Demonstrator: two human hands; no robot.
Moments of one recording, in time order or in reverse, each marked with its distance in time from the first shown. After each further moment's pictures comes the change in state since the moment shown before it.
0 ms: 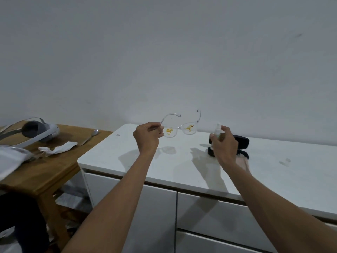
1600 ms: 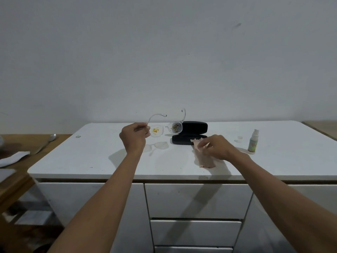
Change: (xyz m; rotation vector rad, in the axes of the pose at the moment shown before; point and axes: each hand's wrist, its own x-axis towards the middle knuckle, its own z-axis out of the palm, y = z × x) left_hand -0.049 -0.019 0.067 0.020 -0.100 -0.029; right_hand 0.005 0.042 -0.135 -0.568 -0.625 -0.002
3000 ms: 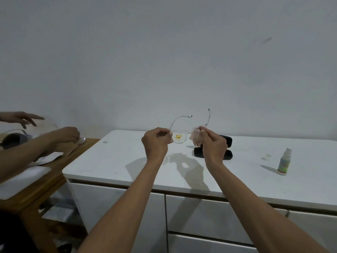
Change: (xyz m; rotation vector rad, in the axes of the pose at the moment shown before) left_hand -0.006 0.033 -0.010 0.043 -0.021 0.074; right_hand 0.031 -0.122 0.053 1.069 0.665 0.054
